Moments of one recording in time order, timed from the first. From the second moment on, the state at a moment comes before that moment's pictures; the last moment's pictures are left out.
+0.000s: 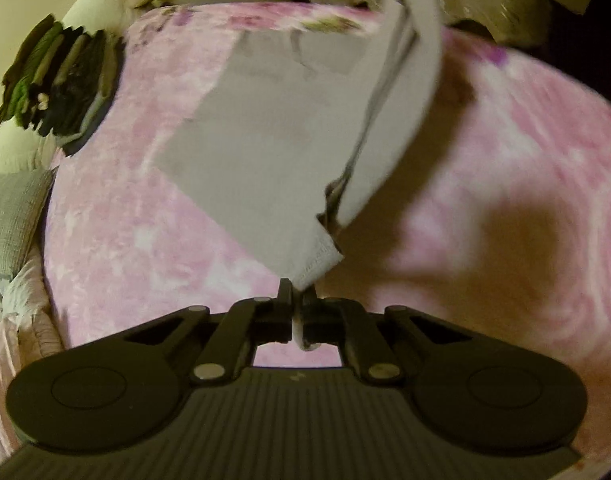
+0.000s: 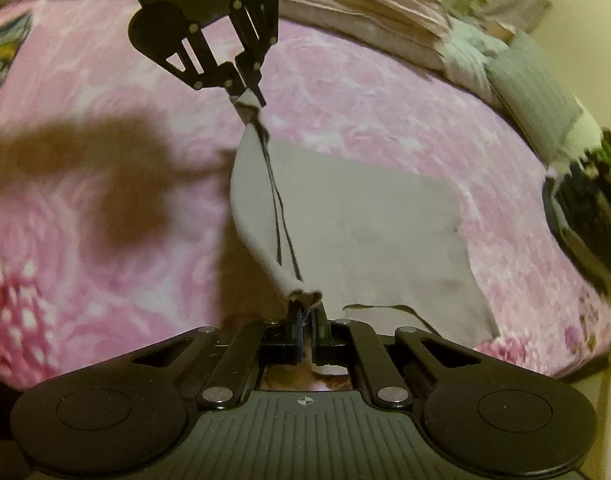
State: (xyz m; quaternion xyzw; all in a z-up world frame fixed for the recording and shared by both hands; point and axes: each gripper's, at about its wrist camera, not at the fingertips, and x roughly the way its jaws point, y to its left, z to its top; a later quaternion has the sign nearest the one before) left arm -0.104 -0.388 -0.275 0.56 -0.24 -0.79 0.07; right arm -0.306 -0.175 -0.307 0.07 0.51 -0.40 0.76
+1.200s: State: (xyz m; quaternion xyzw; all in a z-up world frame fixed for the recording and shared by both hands) left arm -0.309 -0.656 -0.280 0.61 0.01 -0.79 0.07; right arm -0.571 -0.425 -0.348 0.53 0.30 -0.48 0.63
